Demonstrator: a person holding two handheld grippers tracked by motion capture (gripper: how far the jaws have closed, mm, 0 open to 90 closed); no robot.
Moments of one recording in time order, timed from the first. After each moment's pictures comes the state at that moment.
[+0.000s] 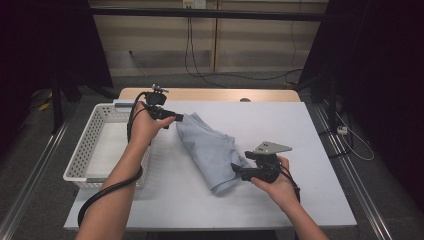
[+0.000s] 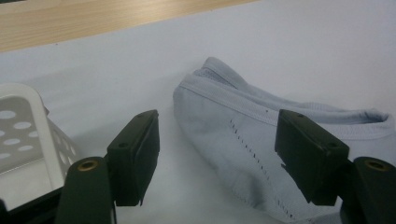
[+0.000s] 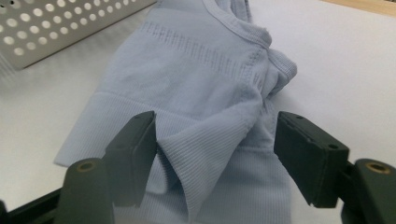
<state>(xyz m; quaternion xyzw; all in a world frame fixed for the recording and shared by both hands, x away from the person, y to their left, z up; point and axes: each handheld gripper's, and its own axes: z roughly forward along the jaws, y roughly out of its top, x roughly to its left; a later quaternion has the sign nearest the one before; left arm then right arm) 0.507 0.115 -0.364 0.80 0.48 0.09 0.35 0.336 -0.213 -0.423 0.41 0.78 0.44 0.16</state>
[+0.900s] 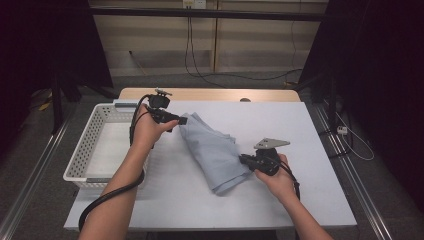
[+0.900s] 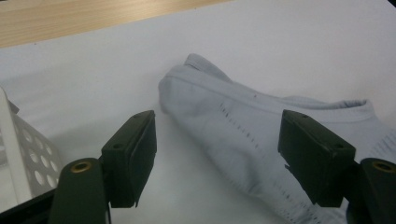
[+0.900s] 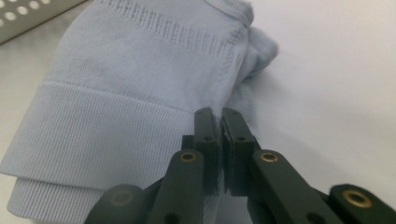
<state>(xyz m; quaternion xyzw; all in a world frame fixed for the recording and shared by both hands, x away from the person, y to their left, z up) 0.496 0.107 -0.365 0.80 0.47 0.09 0.36 0.356 -0.227 -0.438 0.43 0.79 0.41 0.15</state>
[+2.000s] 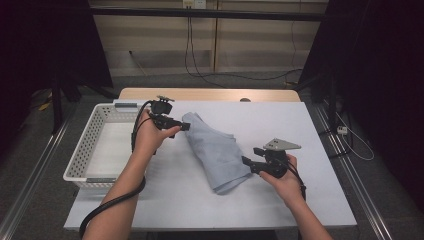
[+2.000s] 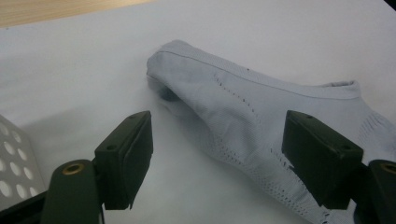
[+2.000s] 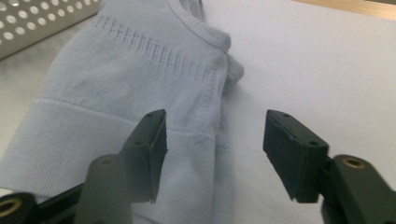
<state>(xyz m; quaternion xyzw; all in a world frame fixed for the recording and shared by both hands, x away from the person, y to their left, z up) 0.483 0.102 -0.375 0.80 0.47 0.07 0.36 0.349 -0.244 -0.437 0.44 0.76 0.44 0.18</state>
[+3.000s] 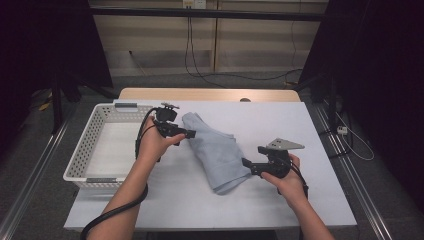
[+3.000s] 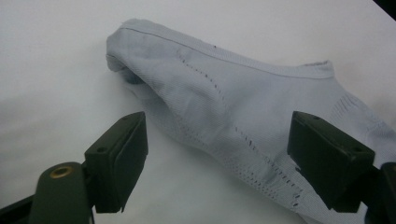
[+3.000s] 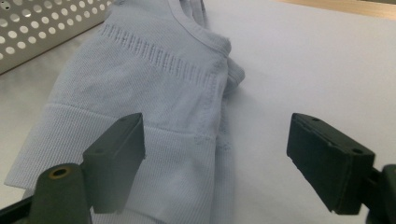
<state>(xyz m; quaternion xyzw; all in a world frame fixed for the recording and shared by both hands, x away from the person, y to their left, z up) 0.466 0.090 -0.387 0.81 0.45 0.05 0.37 0.348 -0.248 -0.435 0.44 0.75 0.45 0.18</state>
